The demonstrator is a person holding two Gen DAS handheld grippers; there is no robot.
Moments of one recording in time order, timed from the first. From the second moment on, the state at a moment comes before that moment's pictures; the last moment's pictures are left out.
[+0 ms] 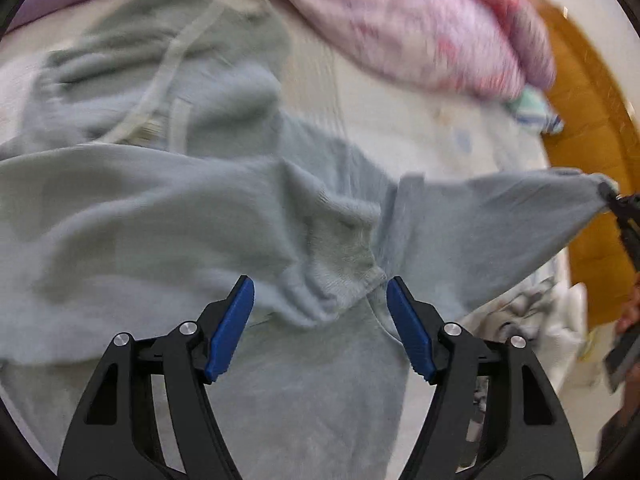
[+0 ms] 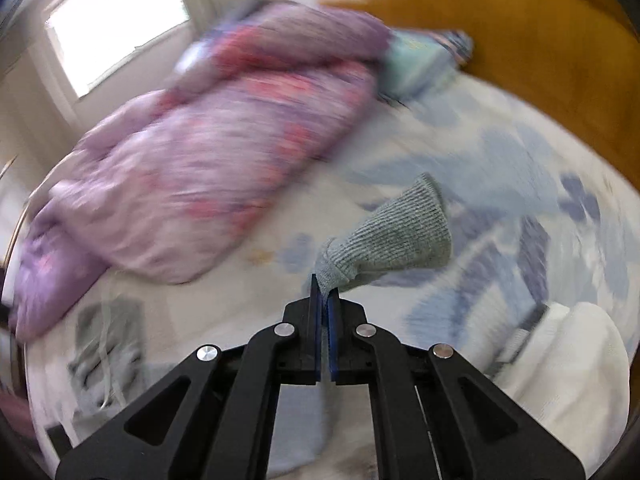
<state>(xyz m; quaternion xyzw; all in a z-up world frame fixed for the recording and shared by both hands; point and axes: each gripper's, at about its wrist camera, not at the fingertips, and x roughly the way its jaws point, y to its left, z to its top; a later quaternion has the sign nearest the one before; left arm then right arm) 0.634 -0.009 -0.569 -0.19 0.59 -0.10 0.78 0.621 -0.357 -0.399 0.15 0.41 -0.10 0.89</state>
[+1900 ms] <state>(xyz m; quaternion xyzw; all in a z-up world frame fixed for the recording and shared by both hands) 0.682 0.276 -0.581 -0.36 0.57 0.00 0.74 0.686 -0.113 -0.558 0.09 0.65 0.10 0.75</state>
